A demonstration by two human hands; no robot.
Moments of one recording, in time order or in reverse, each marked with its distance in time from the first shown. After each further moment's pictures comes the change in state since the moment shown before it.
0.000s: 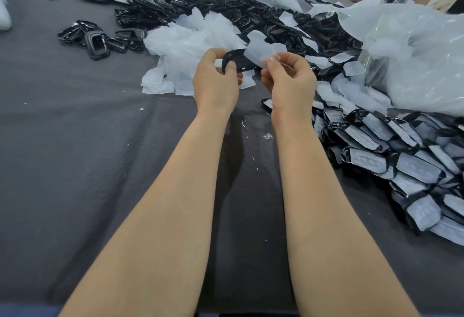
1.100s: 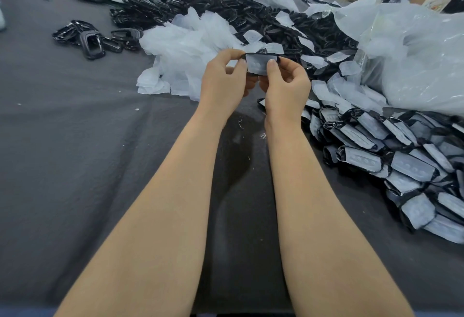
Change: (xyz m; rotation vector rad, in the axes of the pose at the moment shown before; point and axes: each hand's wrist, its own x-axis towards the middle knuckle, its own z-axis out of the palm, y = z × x) left_hand -0.005 0.007 0.004 -0.040 -0.189 0.011; right_hand 0.005 0.015 0.001 -0.095 0.131 -0.037
